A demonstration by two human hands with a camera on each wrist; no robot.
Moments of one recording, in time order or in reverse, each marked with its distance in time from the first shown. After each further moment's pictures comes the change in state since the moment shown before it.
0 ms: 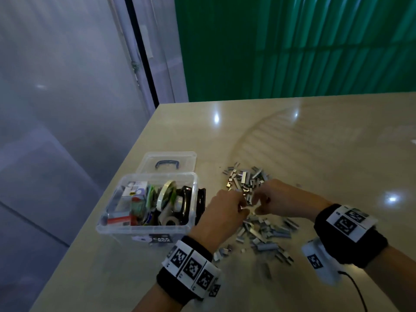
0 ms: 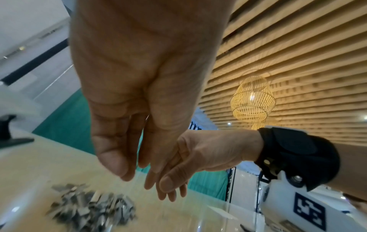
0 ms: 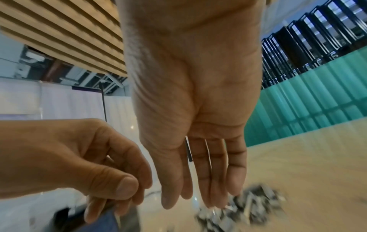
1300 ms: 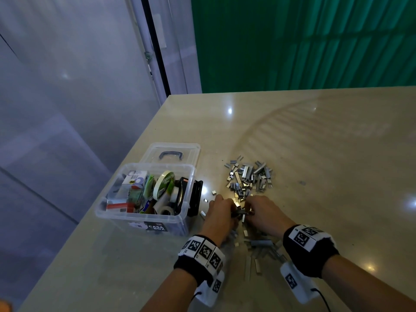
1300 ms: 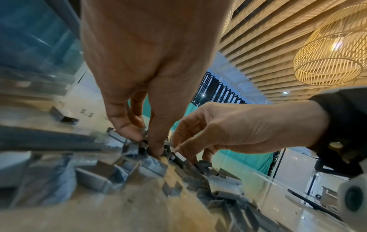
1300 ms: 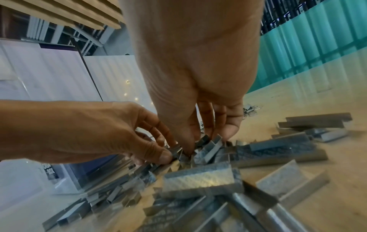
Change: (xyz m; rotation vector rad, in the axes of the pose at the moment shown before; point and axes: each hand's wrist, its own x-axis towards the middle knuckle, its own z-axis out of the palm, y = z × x) left_hand 0.012 -0.033 0.078 -0.015 -0.005 -0.294; right_hand 0.027 0.026 0.095 0.132 0.101 0.171
